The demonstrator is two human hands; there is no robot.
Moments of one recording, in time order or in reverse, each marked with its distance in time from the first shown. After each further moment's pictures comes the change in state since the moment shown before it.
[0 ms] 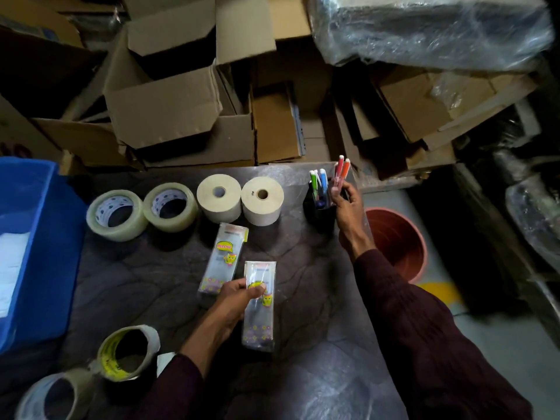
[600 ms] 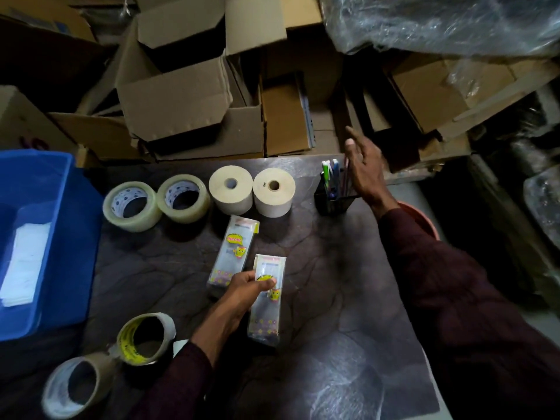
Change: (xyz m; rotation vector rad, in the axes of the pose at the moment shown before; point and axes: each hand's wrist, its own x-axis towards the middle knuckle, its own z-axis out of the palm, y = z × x) left_hand -0.001 -0.002 -0.008 0.037 -0.006 0.033; right_hand 0.051 -0.041 0.001 -0.589 -0.072 -0.399
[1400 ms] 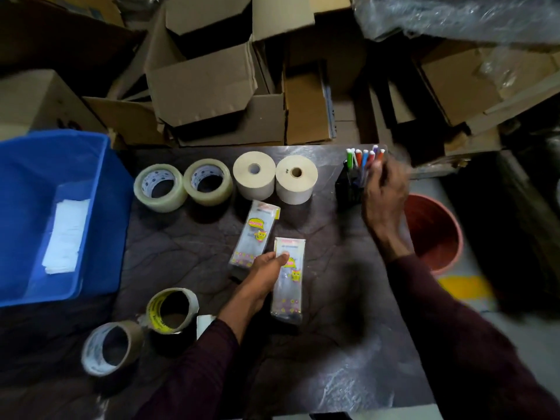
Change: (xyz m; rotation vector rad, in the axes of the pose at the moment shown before) left_hand -0.010 0.008 0.009 -0.115 0.065 -0.021; right_hand -0.099 -0.039 0.011 -0.024 0.299 -0.002
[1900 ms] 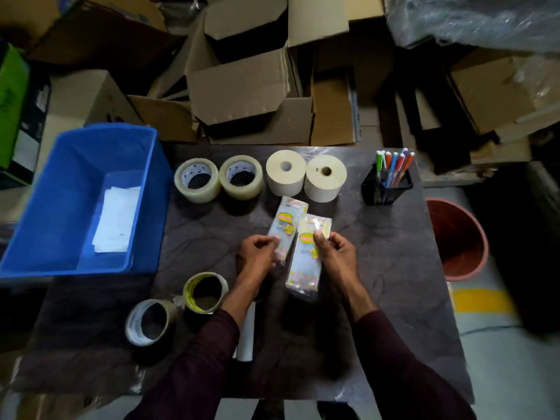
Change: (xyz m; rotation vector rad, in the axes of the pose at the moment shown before) left_hand -0.007 0.015 -0.062 -0.008 0.303 0.189; right_hand -0.162 -0.032 0.053 0.727 -0.457 0.773
